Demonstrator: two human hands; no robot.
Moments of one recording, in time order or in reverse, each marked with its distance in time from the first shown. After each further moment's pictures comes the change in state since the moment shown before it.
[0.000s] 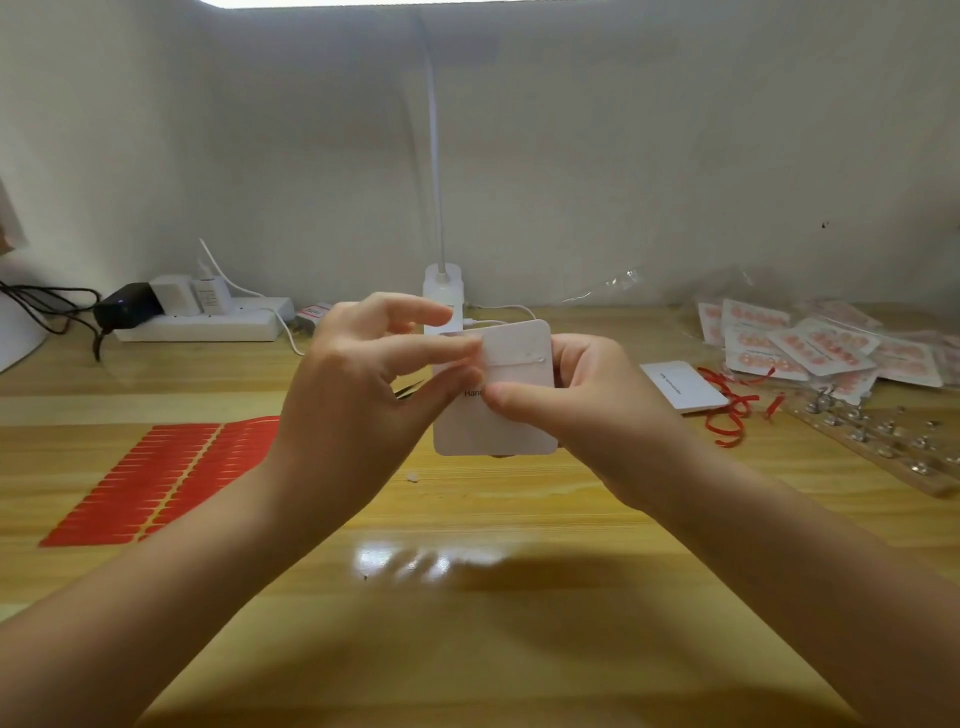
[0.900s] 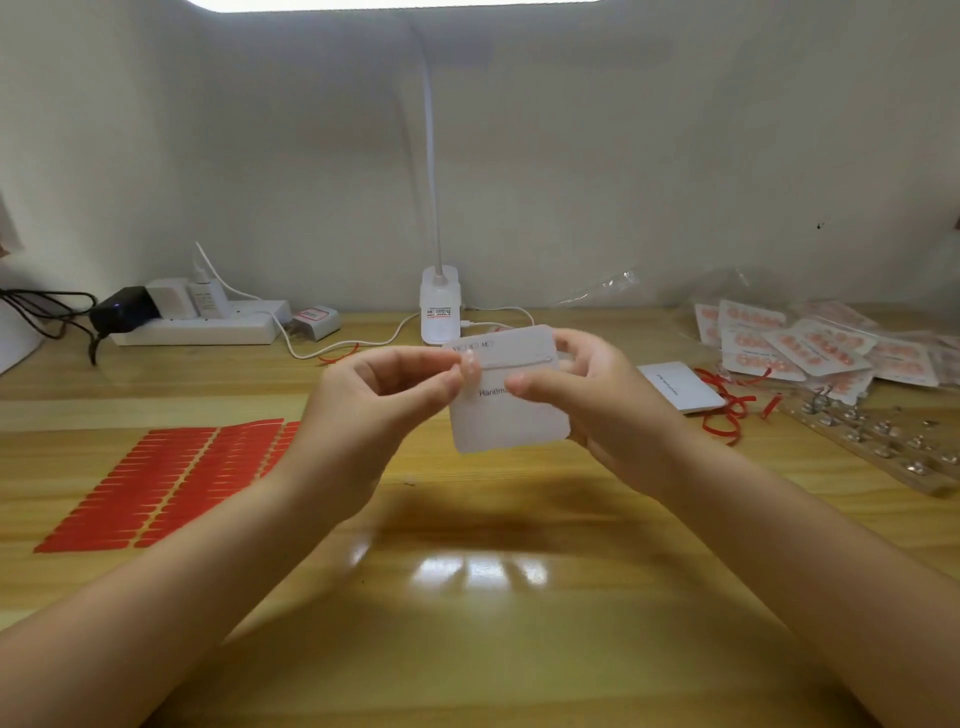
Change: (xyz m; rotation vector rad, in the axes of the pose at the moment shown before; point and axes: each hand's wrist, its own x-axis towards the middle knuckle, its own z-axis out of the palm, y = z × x) left_hand -0.003 -0.006 0.018 -0.971 -0.035 -0.769; right_hand 0.016 0.026 -0.023 0.051 0.059 0.154
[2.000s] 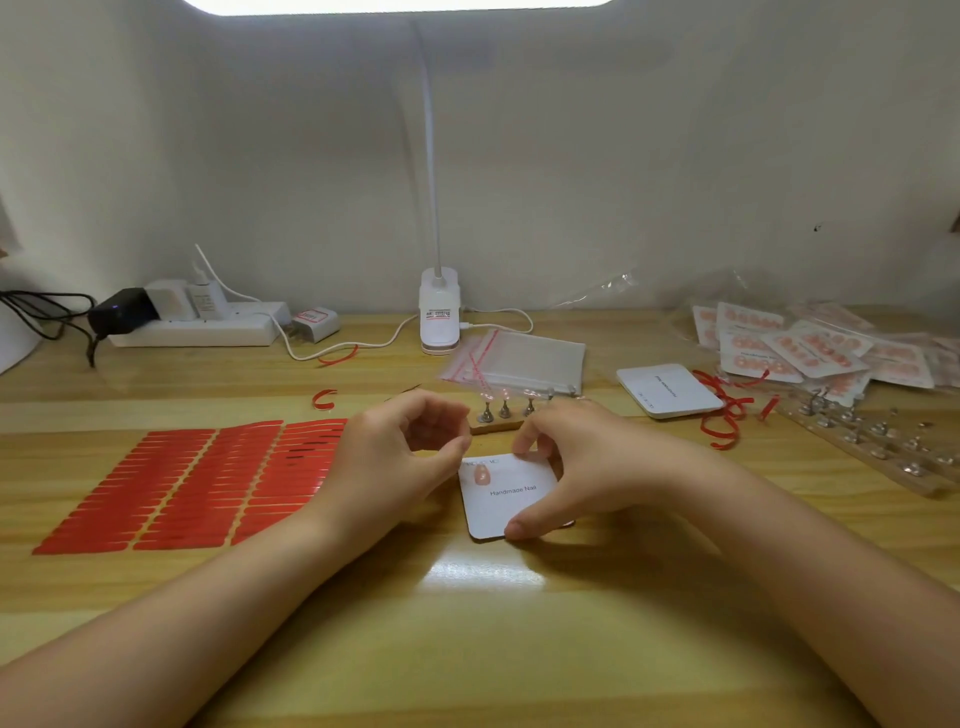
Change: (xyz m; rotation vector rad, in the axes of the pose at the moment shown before) left_hand -0.002 -0.041 -0.009 0.660 -0.052 0.235; right_hand 0.008 0.025 -0.017 -1.172 -0.285 0.095
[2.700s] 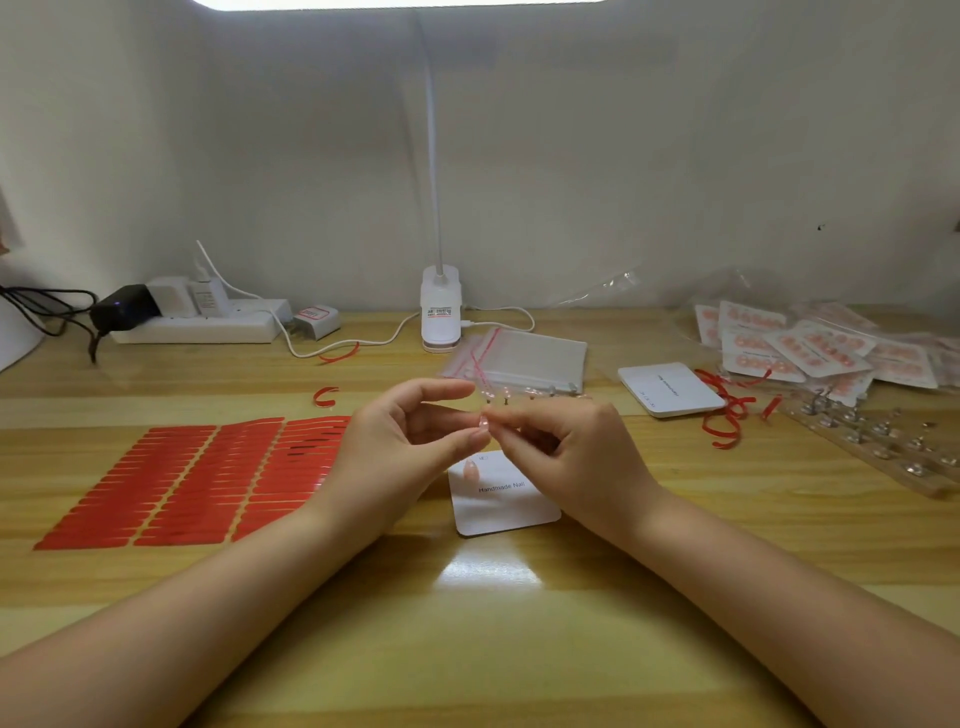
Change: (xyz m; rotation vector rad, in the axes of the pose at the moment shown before) left_hand 0.000 0.004 0.004 -0.501 -0.060 -0.176; right_hand 0.003 -0.007 0.039 0.364 0.764 -0.414
